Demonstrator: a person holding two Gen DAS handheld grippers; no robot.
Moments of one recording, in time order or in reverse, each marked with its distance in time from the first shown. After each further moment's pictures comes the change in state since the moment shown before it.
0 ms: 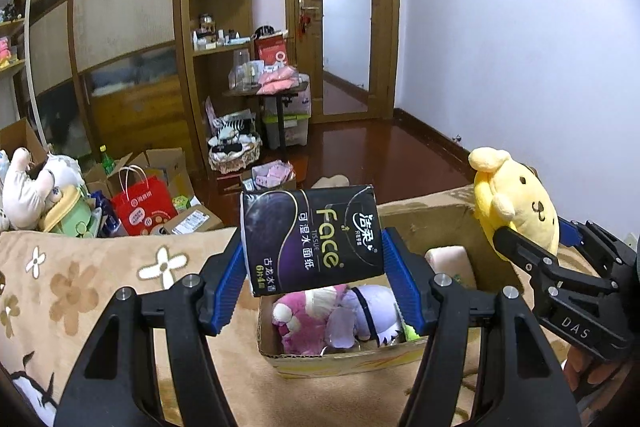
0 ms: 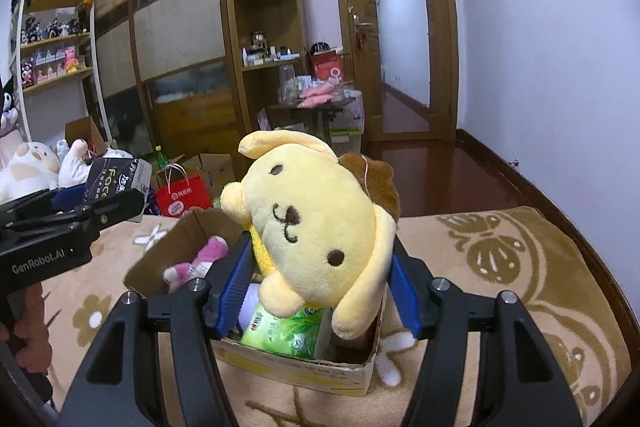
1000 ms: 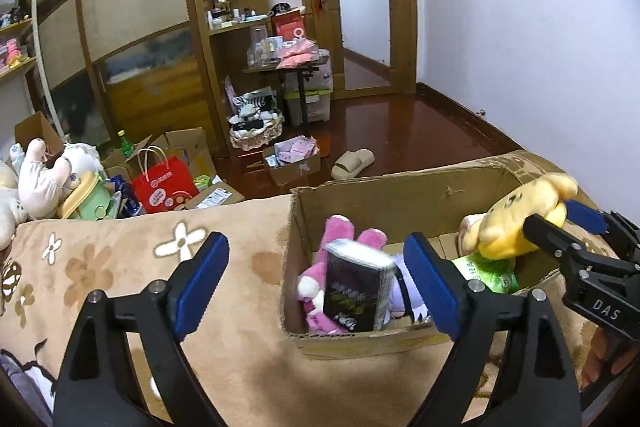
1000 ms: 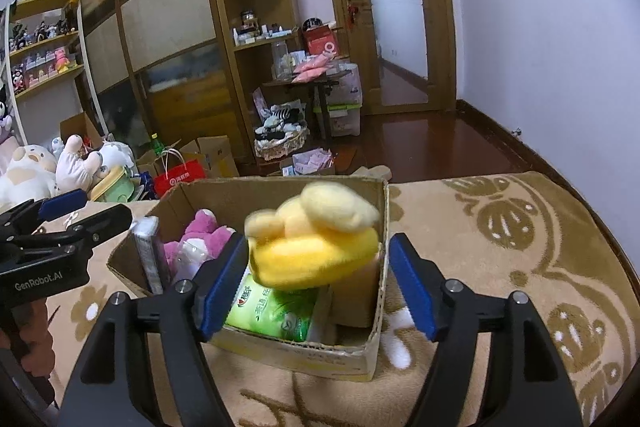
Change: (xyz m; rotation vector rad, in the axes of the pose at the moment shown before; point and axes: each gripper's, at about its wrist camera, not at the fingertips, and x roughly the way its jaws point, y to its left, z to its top) left arm 0.016 0.005 -0.021 0.016 0.074 0.099; right arm 0.022 -0.017 -0.026 0.057 0.067 0.005
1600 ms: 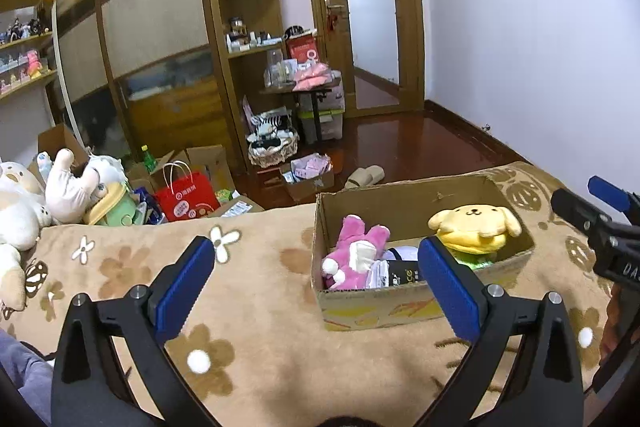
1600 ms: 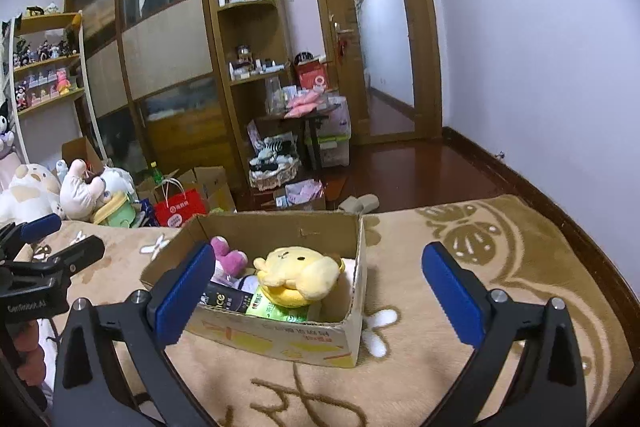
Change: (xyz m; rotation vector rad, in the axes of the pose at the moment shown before) left arm -0.082 0.009 -0.008 0.009 -0.078 0.048; right arm -0.076 0.001 0.012 0.009 -0.114 -0.030
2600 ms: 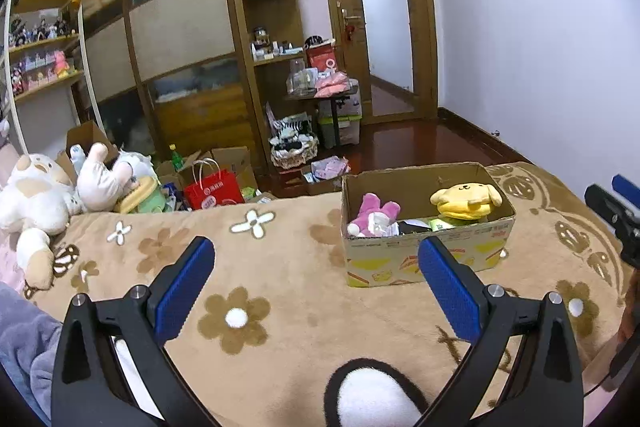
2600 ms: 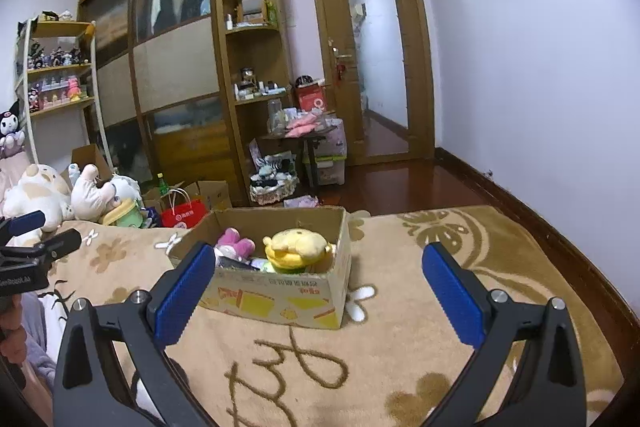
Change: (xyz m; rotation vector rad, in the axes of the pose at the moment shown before) left arm -0.081 0.017 -0.033 -0.022 -0.014 0.056; right arm -0.089 -0.011 -0.027 -0.017 -0.068 -0.009
